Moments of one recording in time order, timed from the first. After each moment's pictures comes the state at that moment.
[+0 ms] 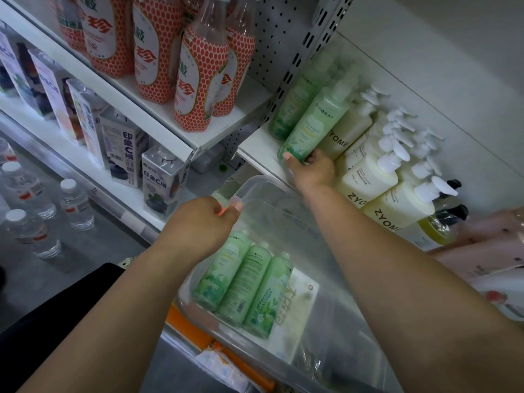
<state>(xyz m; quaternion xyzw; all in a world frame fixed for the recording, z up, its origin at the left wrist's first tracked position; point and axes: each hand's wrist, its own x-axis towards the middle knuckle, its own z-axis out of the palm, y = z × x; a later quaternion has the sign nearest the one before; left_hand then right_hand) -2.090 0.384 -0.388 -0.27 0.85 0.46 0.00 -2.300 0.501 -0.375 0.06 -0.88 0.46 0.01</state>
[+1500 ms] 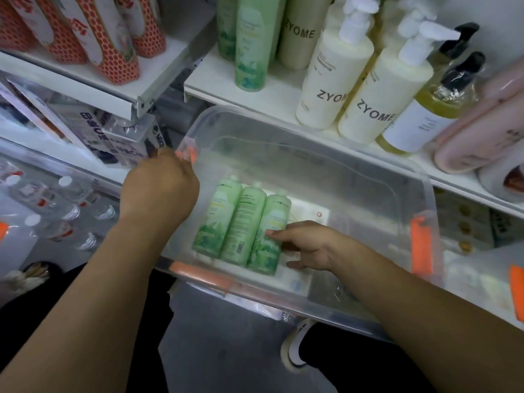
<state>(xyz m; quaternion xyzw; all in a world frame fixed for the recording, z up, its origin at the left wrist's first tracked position) -2.095 0.407 -0.420 -0.20 0.96 0.12 -0.13 -2.157 0.653 -0.484 -0.21 -0.67 0.49 -0.51</state>
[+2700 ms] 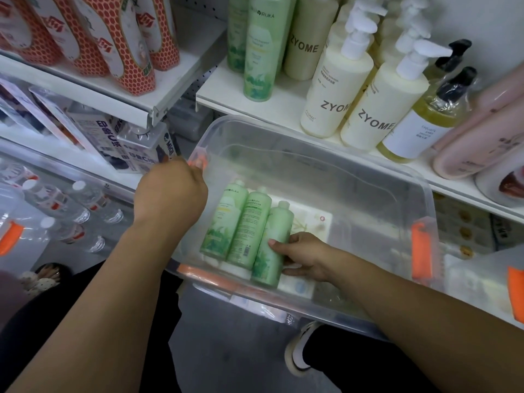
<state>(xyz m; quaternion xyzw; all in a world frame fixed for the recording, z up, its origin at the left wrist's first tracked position) -2.091 0.409 -0.406 -0.25 0.95 0.17 -0.08 -2.140 0.652 -0.503 -0.17 -0.72 0.47 -0.47</state>
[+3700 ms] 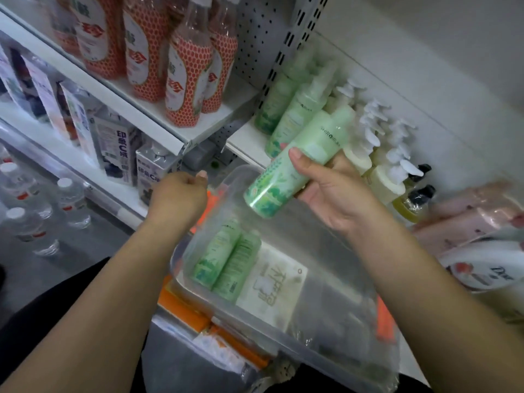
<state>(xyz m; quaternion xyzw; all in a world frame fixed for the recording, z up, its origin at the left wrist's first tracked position) -2.085 0.381 -0.375 -0.37 0.74 0.55 -0.13 -2.182 0.560 -0.273 0.10 -0.65 0.70 -0.28</state>
